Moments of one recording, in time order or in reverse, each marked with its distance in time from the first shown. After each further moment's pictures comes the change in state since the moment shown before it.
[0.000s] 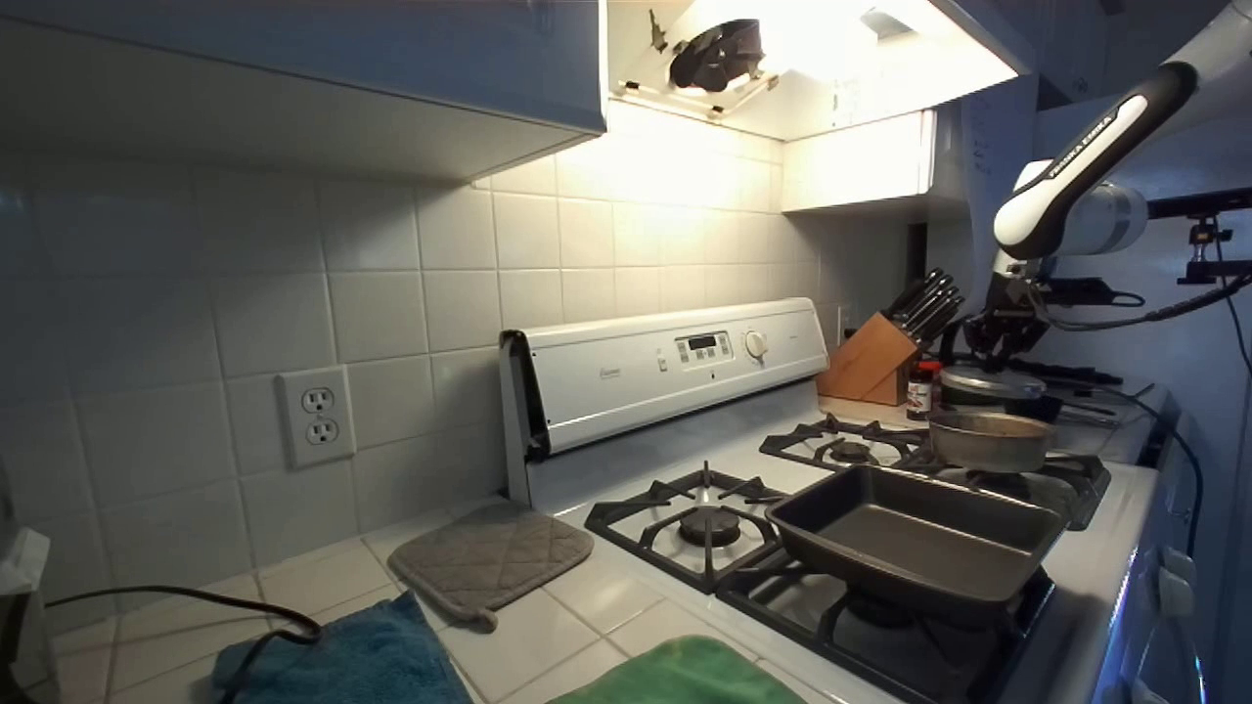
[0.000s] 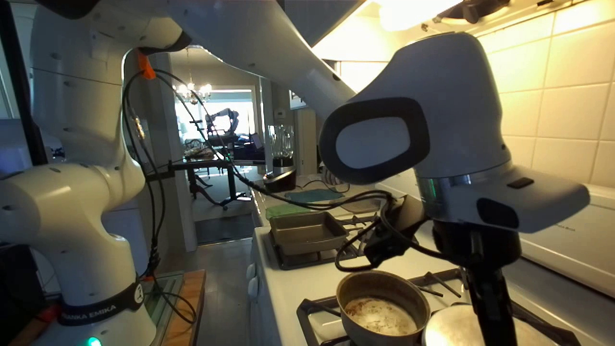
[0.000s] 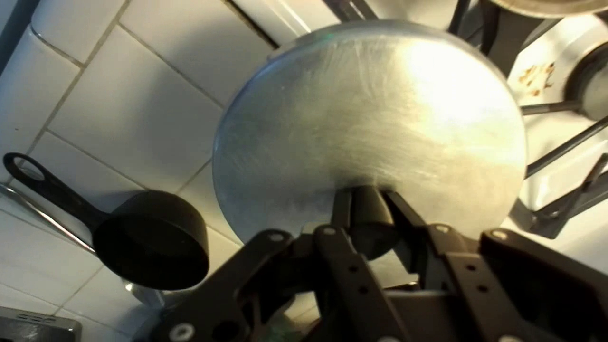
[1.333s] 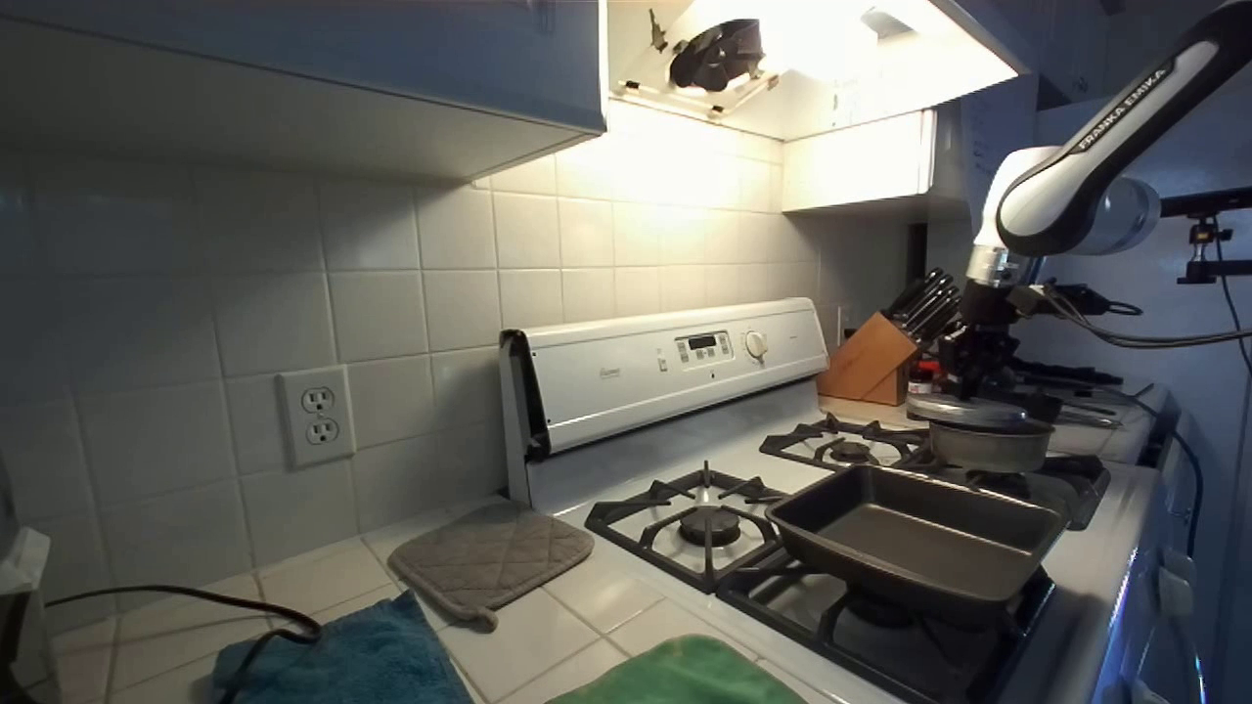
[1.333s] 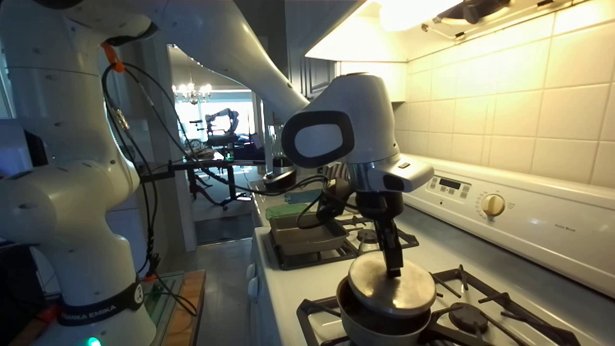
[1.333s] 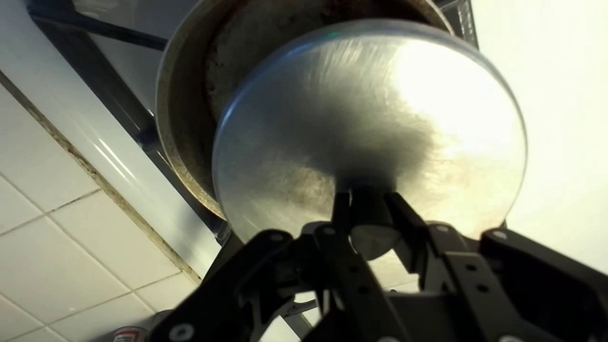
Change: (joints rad) arm 0.142 -0.201 0.124 -0.279 -0.003 0.021 -0.096
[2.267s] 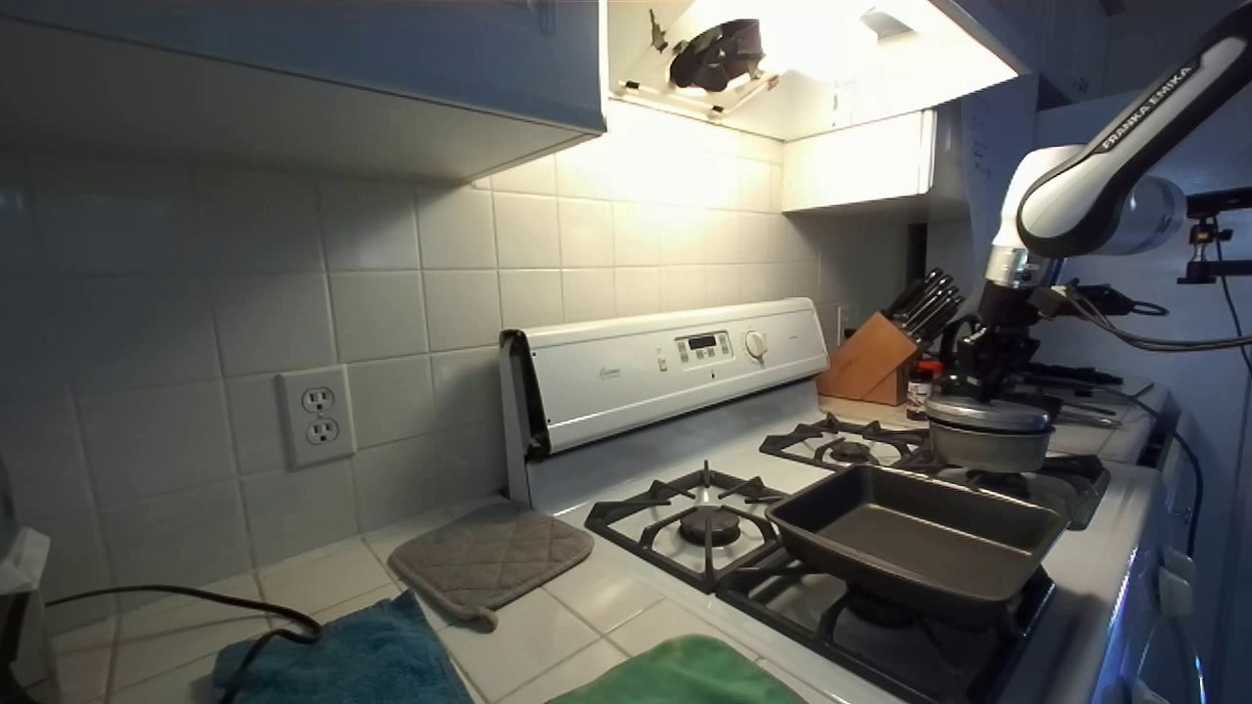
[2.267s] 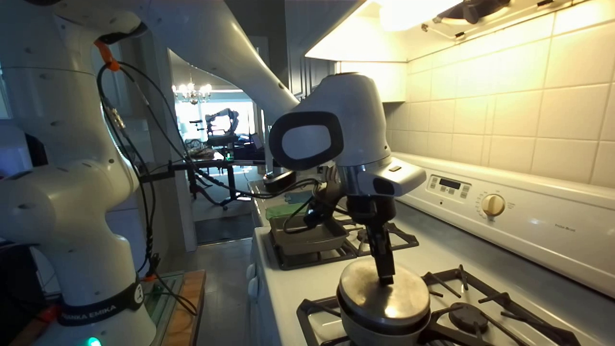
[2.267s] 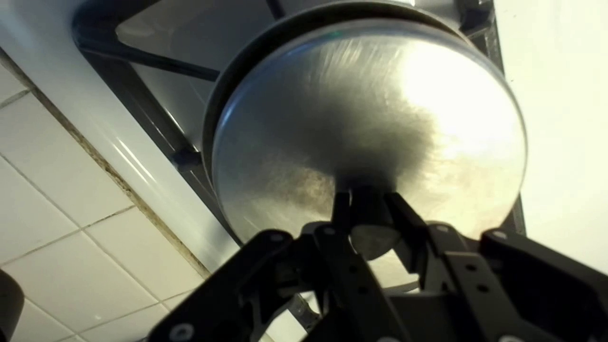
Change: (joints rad) arm -0.004 -0.041 -0.027 -0.057 -0.032 0.009 0.001
